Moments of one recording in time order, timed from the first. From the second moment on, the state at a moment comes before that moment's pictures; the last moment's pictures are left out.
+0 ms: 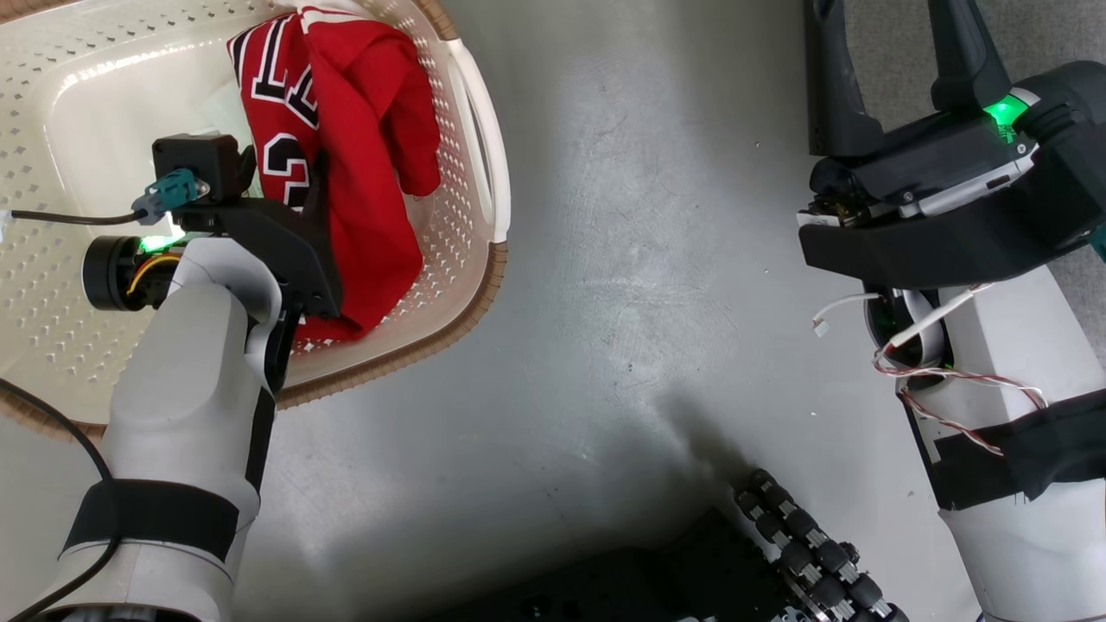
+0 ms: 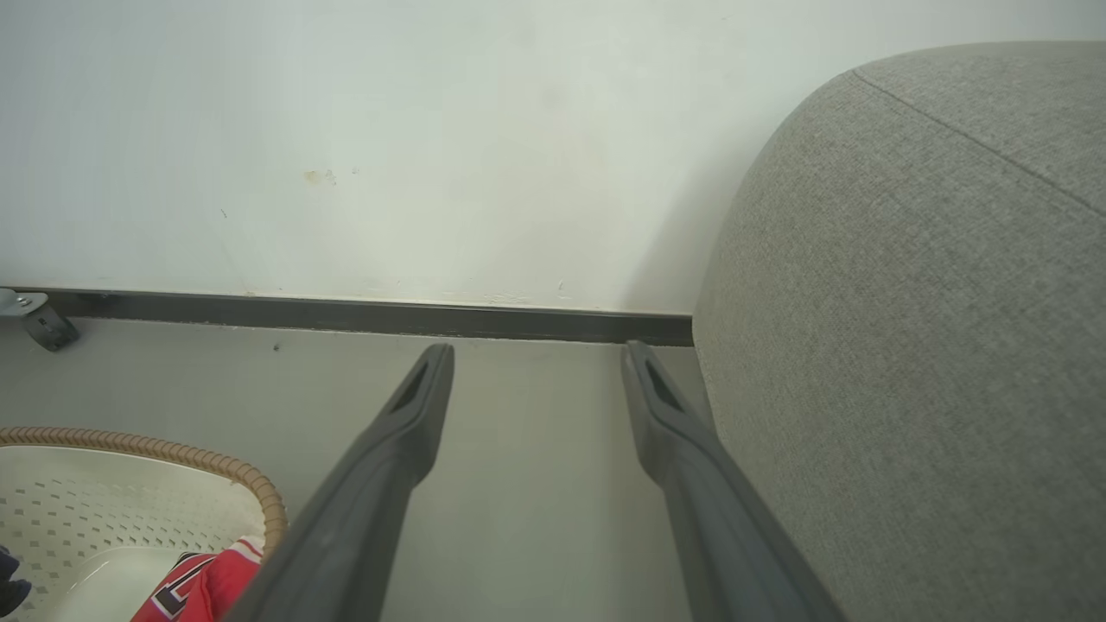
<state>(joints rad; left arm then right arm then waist) -0.98 0.09 -0.18 1.10 -0.29 -0.11 -0.09 -0.71 -0.08 0.24 0.07 0.18 0.05 -0.26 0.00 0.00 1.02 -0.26</state>
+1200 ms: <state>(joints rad) -0.88 0.05 -0.21 1.18 -0.31 -0.12 -0.24 -0.70 -0.08 0.19 0.20 0.17 0.07 -0.26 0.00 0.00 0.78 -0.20</state>
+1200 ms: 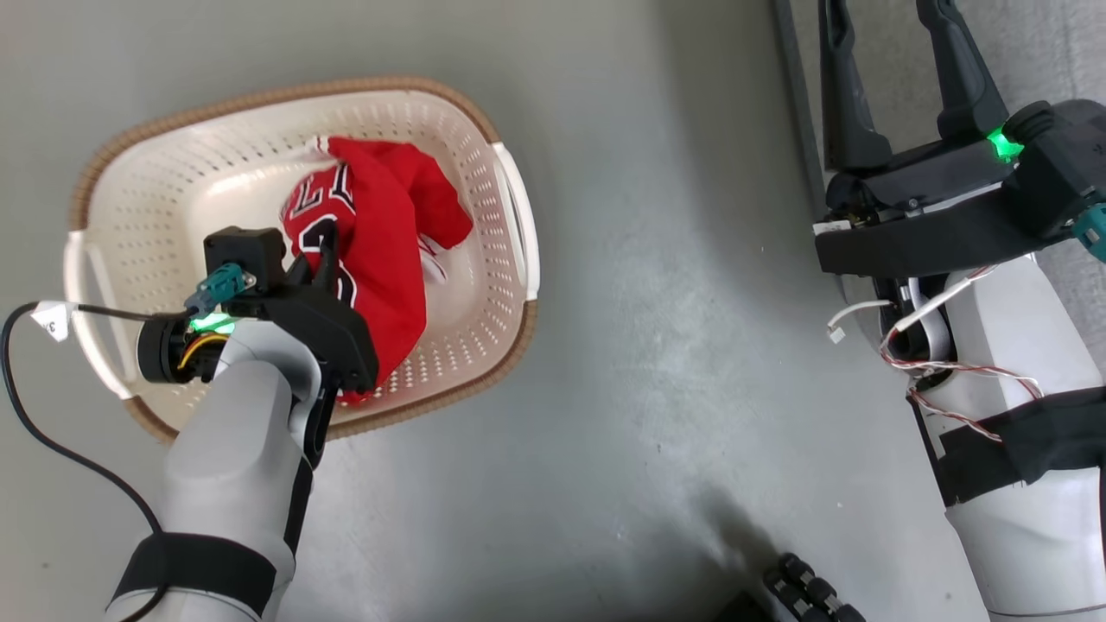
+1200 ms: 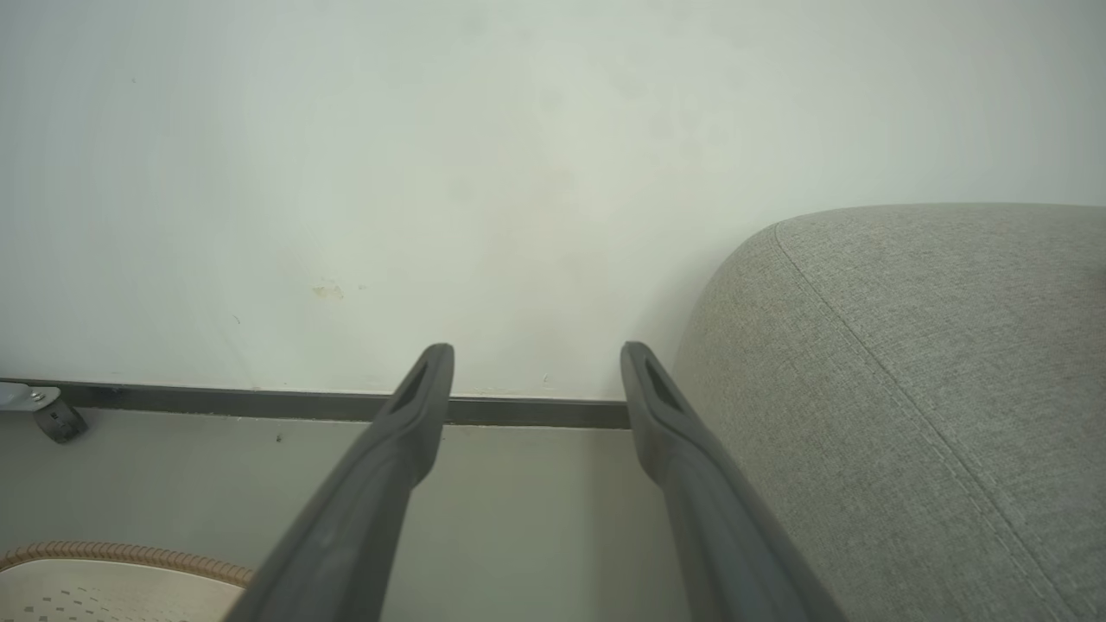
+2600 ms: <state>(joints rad) -0.59 0.03 -0.20 0.95 -0.38 -0.12 -0.25 -0.51 -0.10 0.16 0.36 0.18 0.10 -0.26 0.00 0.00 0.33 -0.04</state>
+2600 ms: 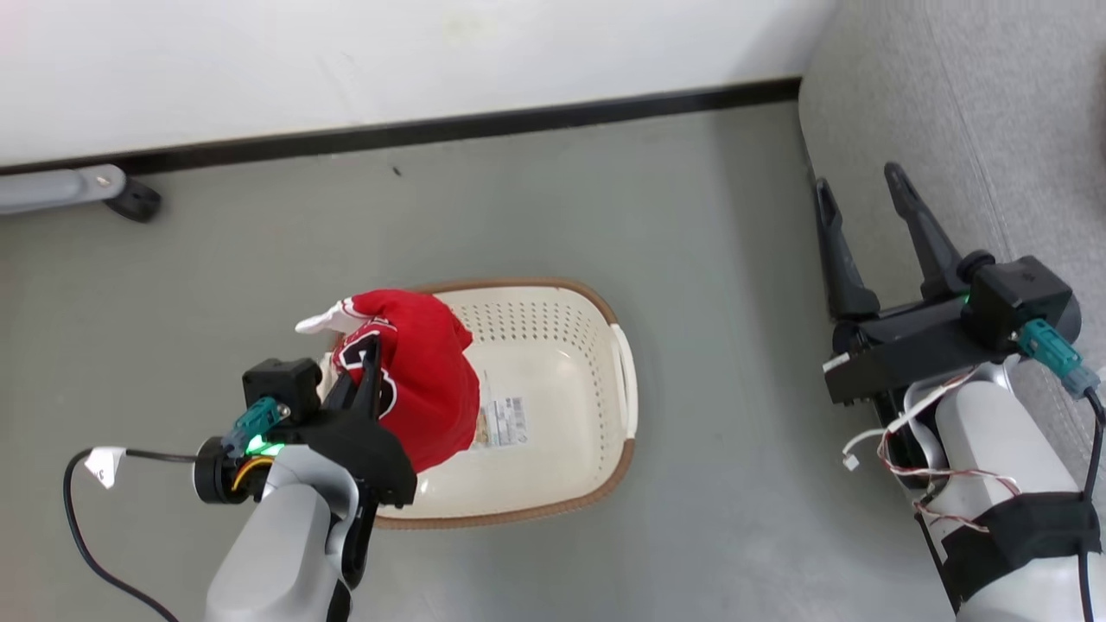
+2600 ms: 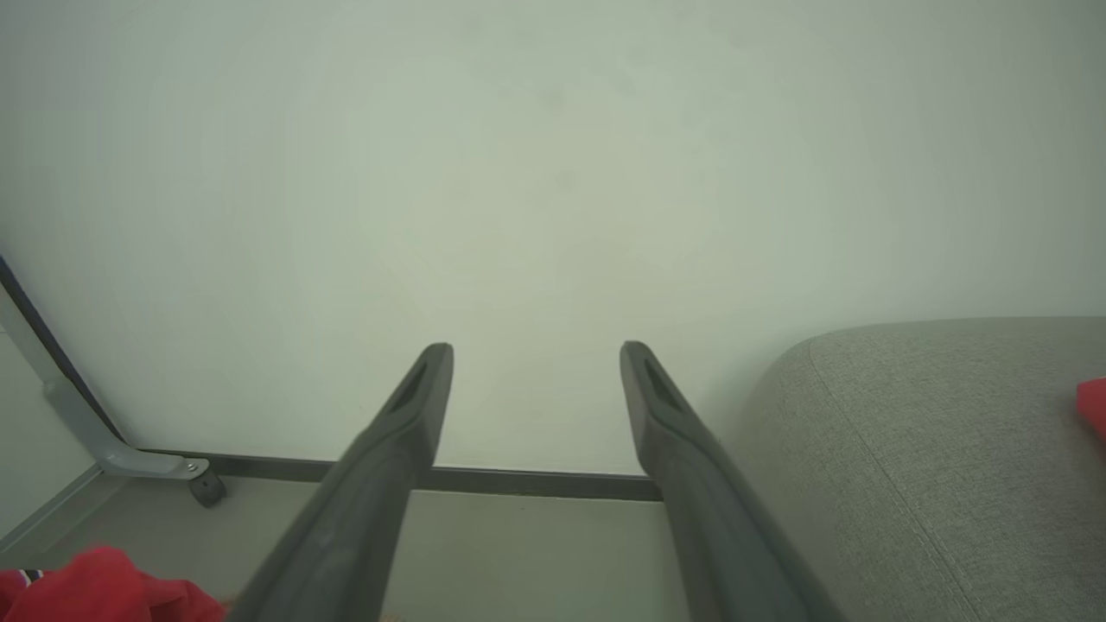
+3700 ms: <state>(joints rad) -0.40 0.06 -0.09 0.46 -0.31 -0.10 -0.25 -0.40 -0.09 0.17 0.38 0.19 0.11 -0.26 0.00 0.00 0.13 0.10</state>
